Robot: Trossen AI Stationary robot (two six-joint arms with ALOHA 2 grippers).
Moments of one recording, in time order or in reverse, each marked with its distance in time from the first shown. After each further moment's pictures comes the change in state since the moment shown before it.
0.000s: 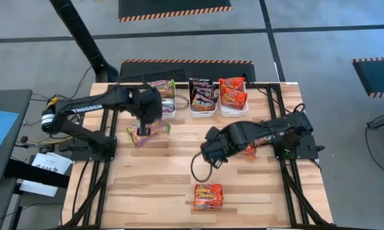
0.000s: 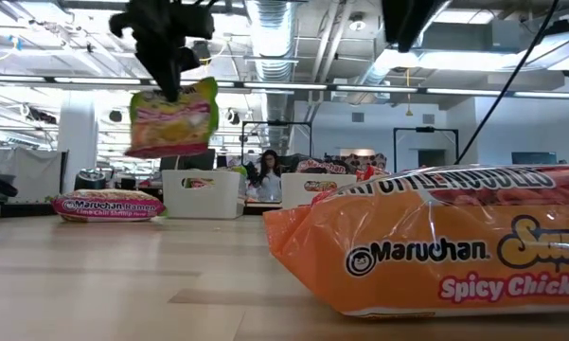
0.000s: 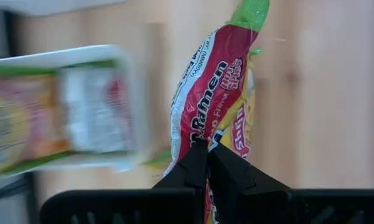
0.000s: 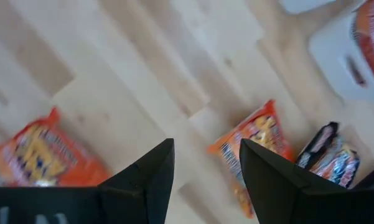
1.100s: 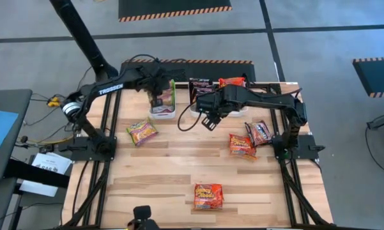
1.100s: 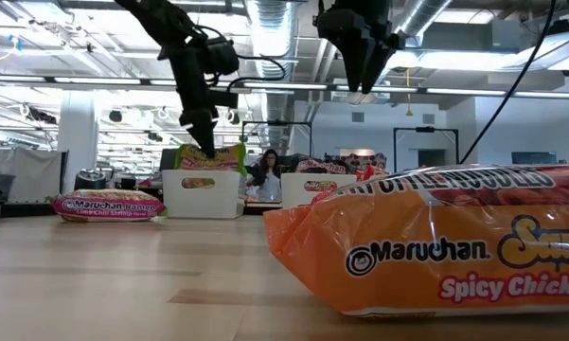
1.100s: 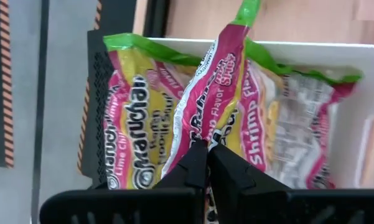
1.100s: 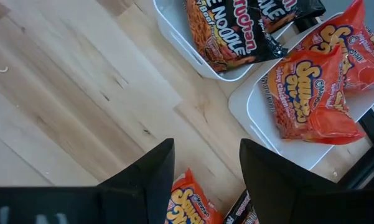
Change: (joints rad) left arm 0.433 0.289 0.002 0.409 -0.069 0.269; right arm -0.397 0.000 0.000 0.084 0.045 -0.350
